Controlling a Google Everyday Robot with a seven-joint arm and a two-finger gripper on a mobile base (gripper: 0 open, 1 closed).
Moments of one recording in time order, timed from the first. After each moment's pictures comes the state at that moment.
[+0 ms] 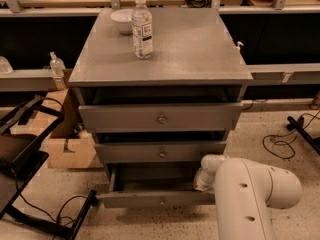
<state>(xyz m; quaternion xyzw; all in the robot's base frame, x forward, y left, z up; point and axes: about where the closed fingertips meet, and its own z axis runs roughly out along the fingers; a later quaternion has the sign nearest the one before) 0.637 -0.211 0.168 -0.70 0.71 0.05 0.09</state>
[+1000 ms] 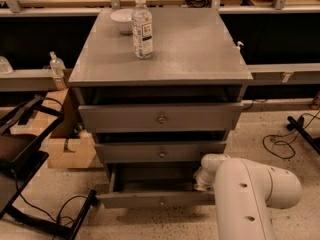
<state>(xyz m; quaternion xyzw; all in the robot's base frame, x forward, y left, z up) 0.638 -0.211 0.168 -0.70 0.71 0.05 0.09</state>
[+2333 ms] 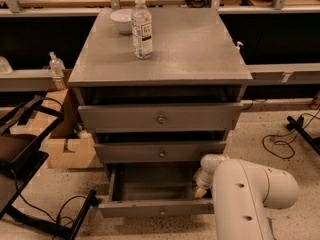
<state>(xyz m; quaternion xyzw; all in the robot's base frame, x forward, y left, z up) 0.642 -0.209 0.164 -0.70 0.71 0.05 0.09</state>
